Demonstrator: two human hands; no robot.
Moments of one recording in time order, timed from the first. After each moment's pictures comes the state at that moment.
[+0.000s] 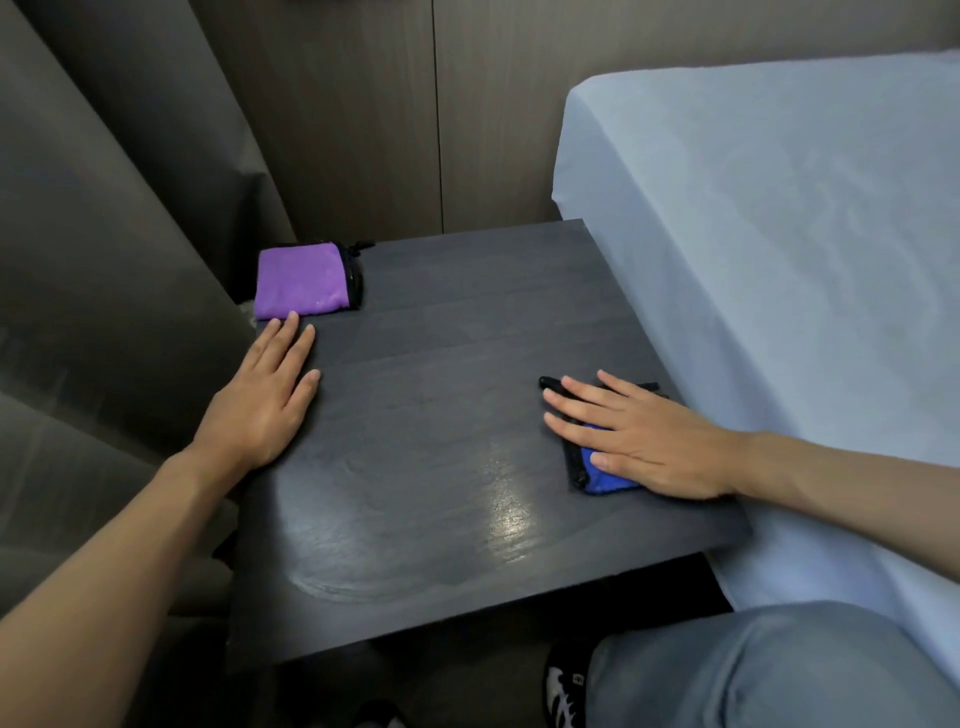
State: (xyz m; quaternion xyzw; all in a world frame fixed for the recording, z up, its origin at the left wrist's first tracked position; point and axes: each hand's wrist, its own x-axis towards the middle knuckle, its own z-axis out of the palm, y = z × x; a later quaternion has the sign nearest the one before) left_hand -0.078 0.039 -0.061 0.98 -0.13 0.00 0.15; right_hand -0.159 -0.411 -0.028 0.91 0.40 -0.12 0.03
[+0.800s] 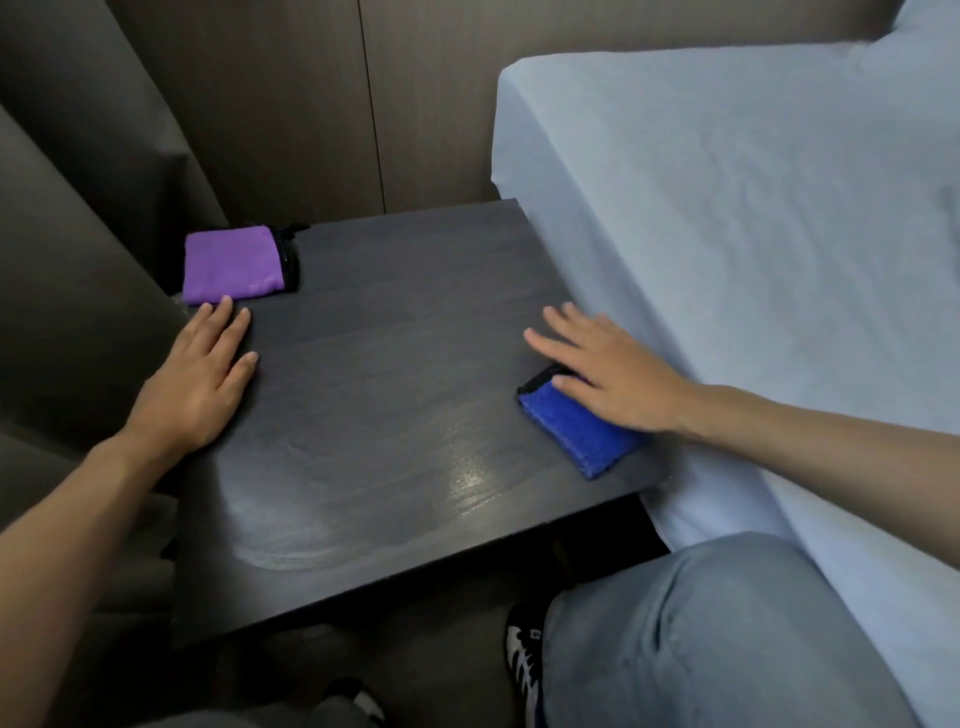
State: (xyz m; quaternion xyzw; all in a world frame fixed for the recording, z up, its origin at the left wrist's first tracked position) left_hand -0.069 0.046 -0.069 0.98 -0.14 -0.01 0.14; right_hand -0.167 -0.420 0.003 0.97 0.16 -0.14 -0.10
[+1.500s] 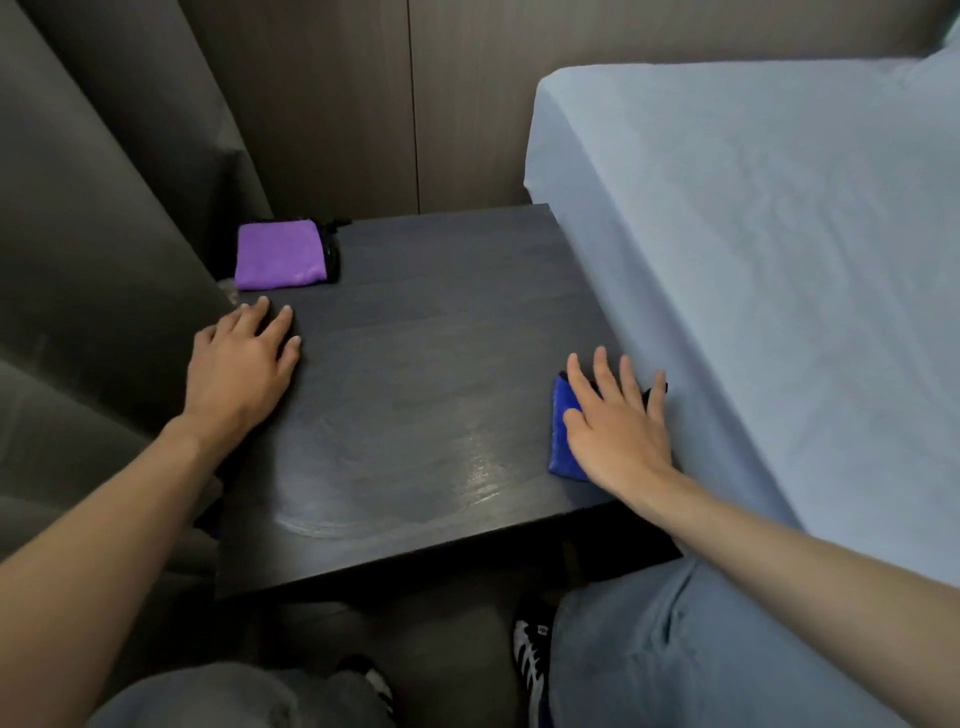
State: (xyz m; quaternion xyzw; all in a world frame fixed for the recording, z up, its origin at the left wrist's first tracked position) left_hand -0.093 0.024 -0.046 0.99 -0.08 0.06 0.05; right_hand -0.218 -0.364 -0.029 1.00 -0.06 -0.08 0.00
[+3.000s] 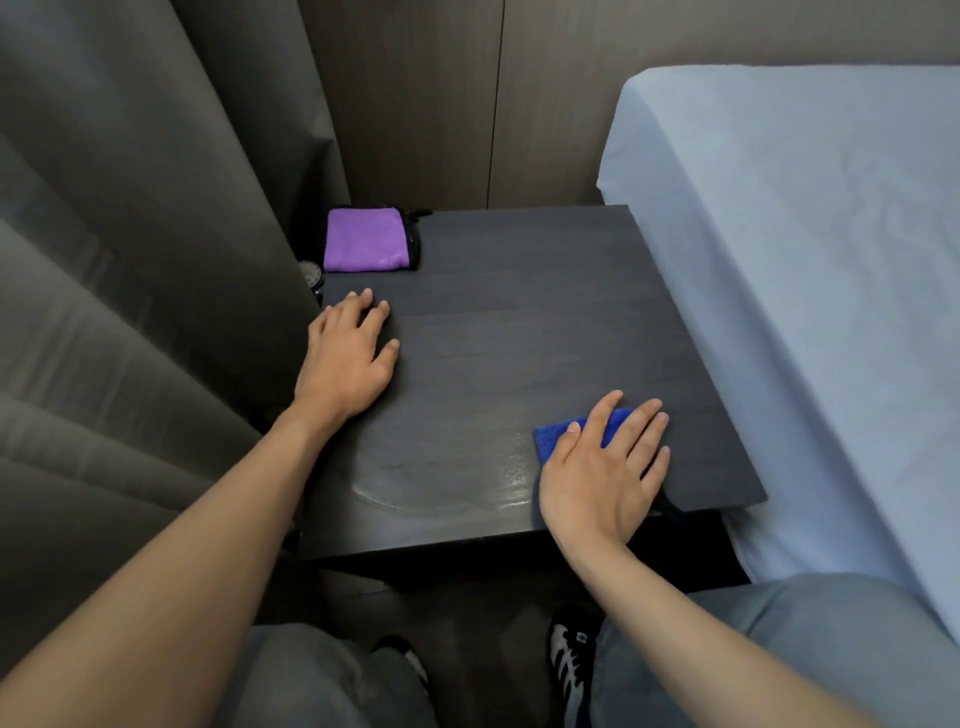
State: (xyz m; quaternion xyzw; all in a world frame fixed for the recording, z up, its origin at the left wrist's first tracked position) left_hand -0.113 0.009 -0.051 0.98 -0.08 0.04 0.16; right_hand -0.252 -0.234 -0.051 0.96 -0.28 0.00 -0.05
